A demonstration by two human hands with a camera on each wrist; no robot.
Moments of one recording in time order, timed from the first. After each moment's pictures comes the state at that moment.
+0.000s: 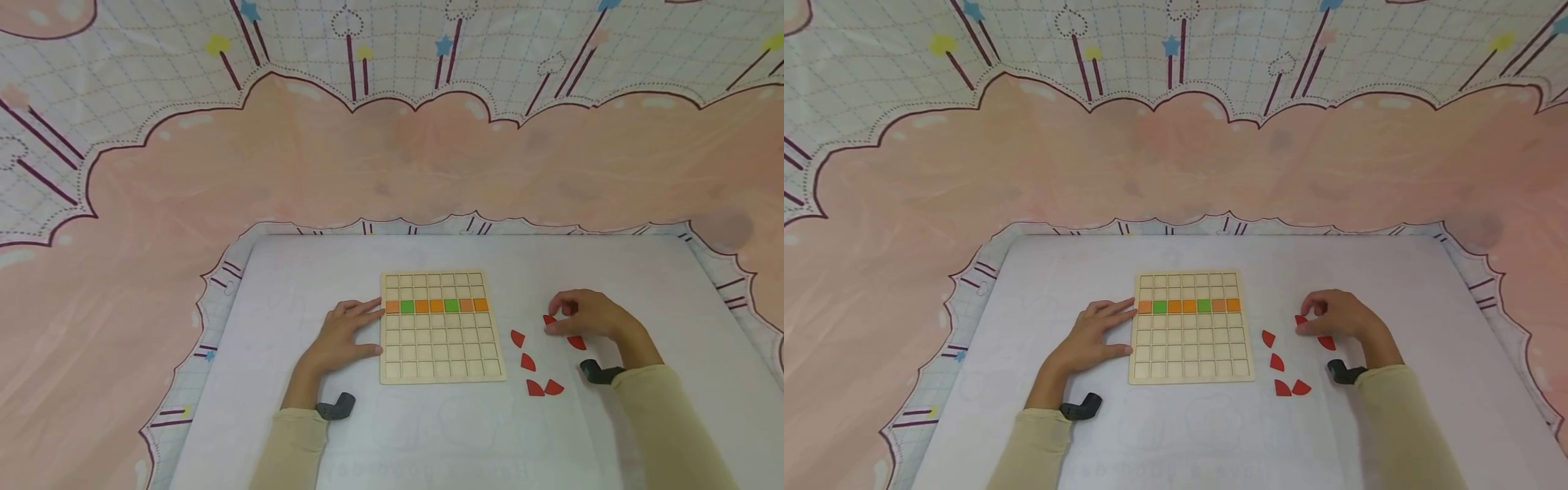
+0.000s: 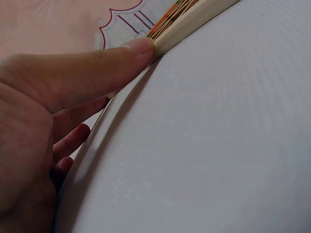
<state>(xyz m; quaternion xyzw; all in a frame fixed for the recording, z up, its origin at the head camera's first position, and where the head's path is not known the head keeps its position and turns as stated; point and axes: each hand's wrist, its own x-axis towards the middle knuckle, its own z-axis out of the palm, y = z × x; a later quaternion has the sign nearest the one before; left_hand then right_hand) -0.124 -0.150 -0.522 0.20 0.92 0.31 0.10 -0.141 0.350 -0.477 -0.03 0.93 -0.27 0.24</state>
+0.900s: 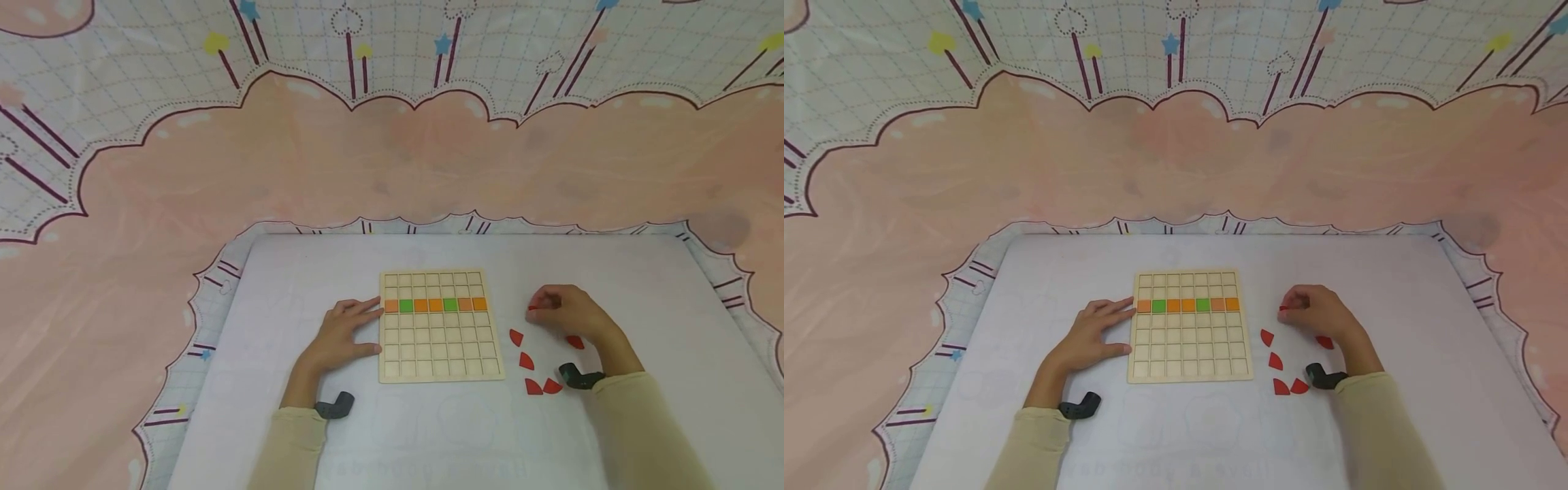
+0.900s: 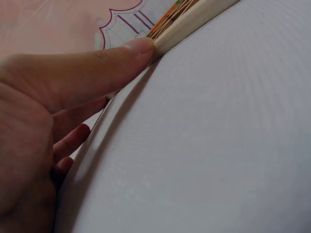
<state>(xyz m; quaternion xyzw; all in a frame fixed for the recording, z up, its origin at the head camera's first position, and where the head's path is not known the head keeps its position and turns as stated) -0.125 -0.151 -0.525 0.21 0.92 0.31 0.10 -0.139 0.316 -0.477 -0.01 0.92 -0.34 0.19</state>
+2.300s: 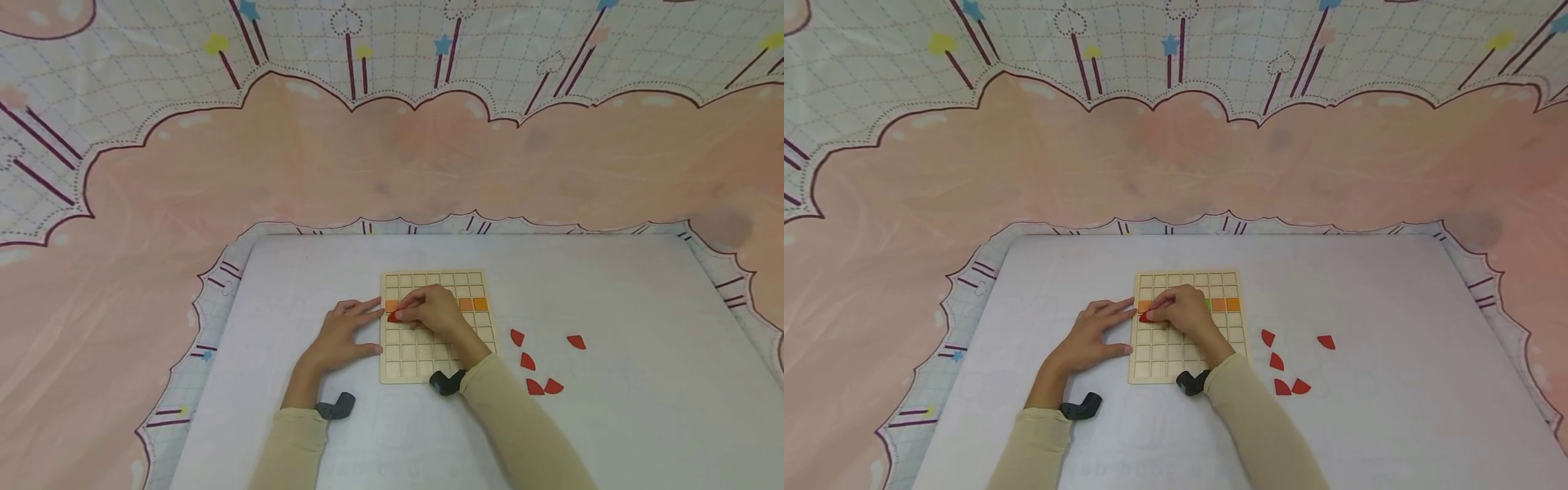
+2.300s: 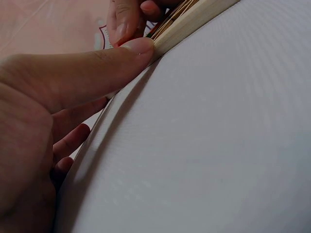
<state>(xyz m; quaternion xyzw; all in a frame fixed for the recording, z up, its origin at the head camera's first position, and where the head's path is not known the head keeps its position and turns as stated) -0.125 -0.153 -0.522 0.22 0.92 0.31 0.10 -0.158 0.087 -0.500 -0.02 0.83 -0.53 0.18</state>
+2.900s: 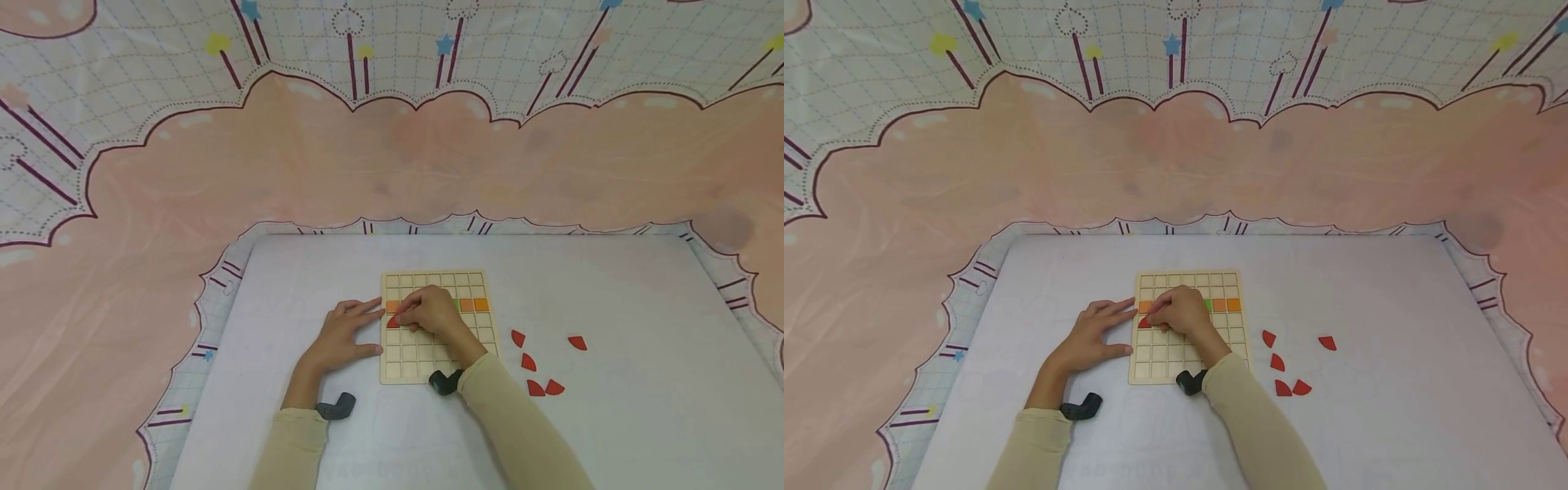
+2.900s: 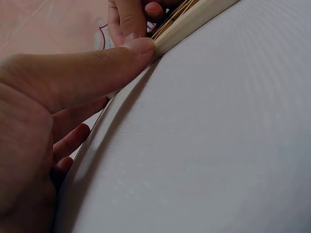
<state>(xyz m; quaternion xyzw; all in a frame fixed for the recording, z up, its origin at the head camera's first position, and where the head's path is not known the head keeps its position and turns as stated) -0.125 -0.154 -0.523 0.22 0.92 0.31 0.10 -0.159 0.082 -0.501 -0.04 0.85 -0.49 0.18</state>
